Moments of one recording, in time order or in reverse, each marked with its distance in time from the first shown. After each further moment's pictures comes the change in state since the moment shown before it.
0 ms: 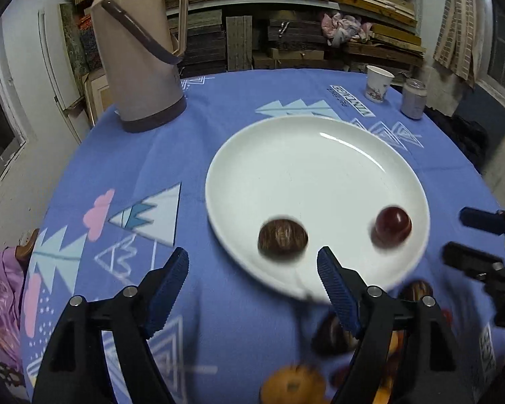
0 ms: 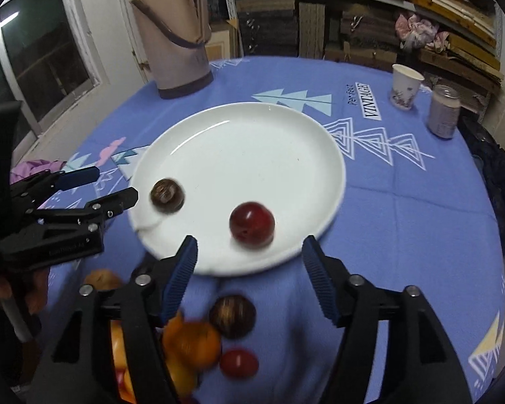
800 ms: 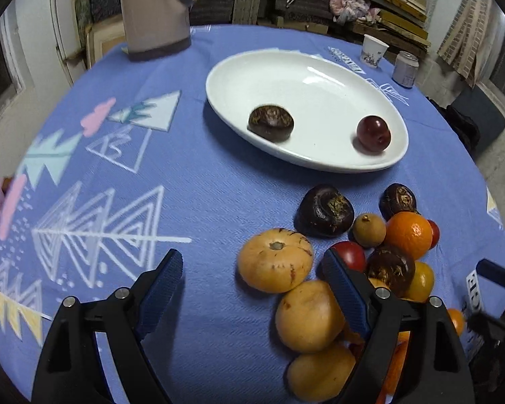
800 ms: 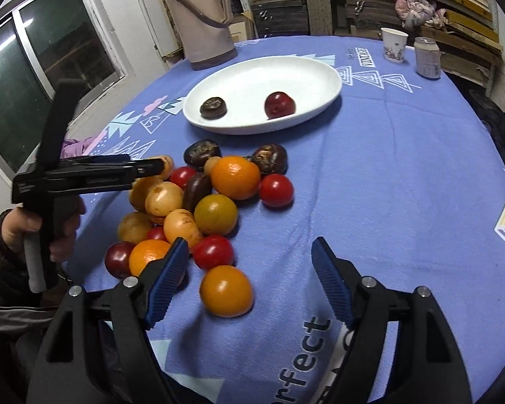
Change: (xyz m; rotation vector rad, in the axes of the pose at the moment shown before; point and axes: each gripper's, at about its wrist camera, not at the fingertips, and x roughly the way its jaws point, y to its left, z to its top) left arm -0.011 -0.001 -0.079 -0.129 0.150 -0.093; right arm -0.058 0.019 -0.121 0.033 0.033 0.106
